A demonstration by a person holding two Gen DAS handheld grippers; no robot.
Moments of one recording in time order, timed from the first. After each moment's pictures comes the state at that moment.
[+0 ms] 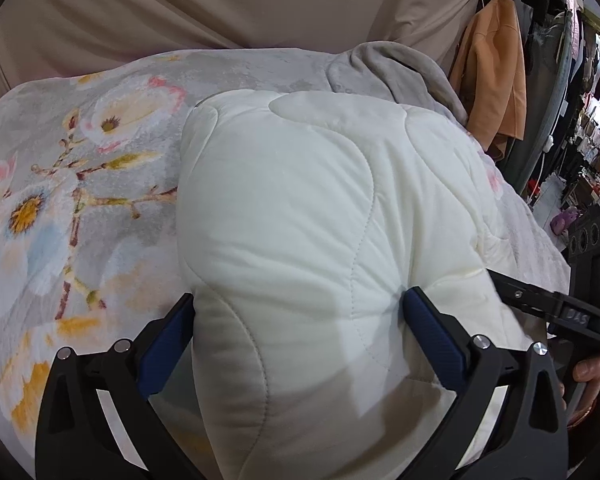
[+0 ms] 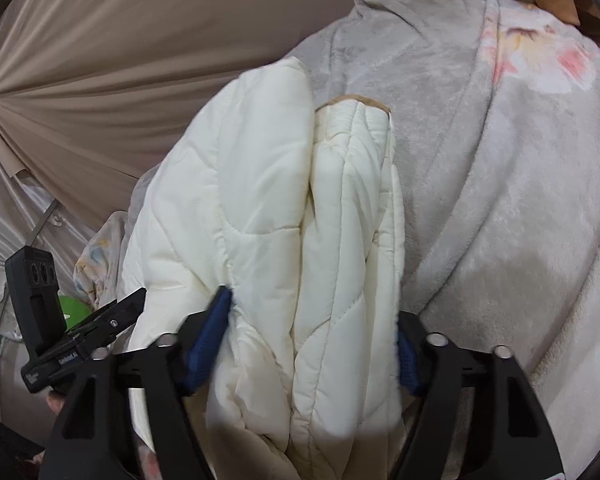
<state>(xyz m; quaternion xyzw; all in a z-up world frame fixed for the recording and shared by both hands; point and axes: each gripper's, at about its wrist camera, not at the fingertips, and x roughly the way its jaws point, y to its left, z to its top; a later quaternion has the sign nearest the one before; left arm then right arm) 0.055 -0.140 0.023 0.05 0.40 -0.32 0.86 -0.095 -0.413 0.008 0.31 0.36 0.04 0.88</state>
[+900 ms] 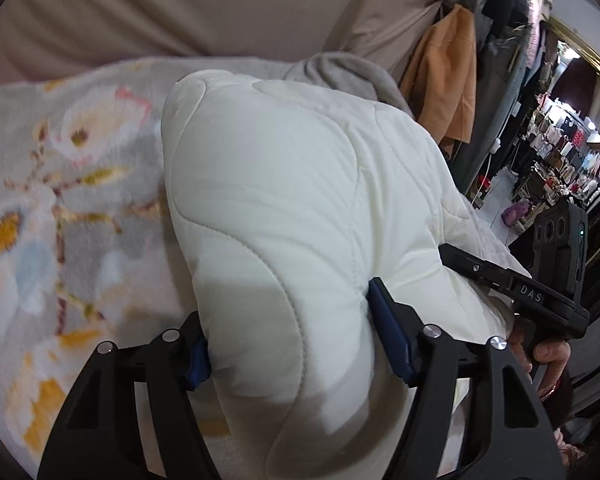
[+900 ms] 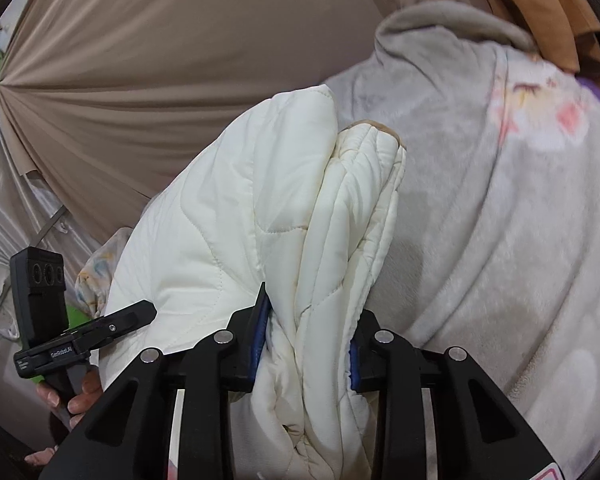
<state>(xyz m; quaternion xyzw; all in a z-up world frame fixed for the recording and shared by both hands) 0.042 -0.115 0.061 0.03 0.38 -0.40 0.83 -0.115 -0.390 0.056 0.28 0.30 0.03 0.91</state>
